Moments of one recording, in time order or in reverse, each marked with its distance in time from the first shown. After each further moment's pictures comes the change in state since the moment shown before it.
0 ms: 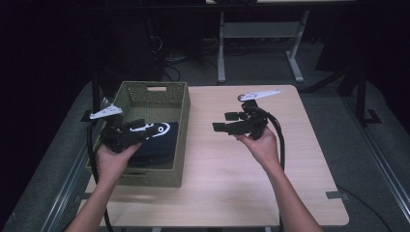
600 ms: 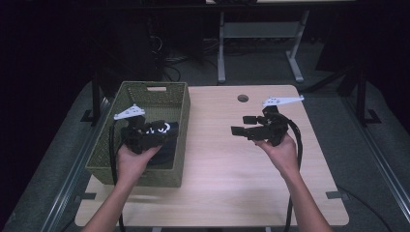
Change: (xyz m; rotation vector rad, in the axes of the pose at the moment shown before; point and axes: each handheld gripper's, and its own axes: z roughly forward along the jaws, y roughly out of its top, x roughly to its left) left arm -0.039 0.002 0.036 0.025 -0.076 0.043; right arm -0.014 -0.022 -0.042 -0.025 -0.045 0.014
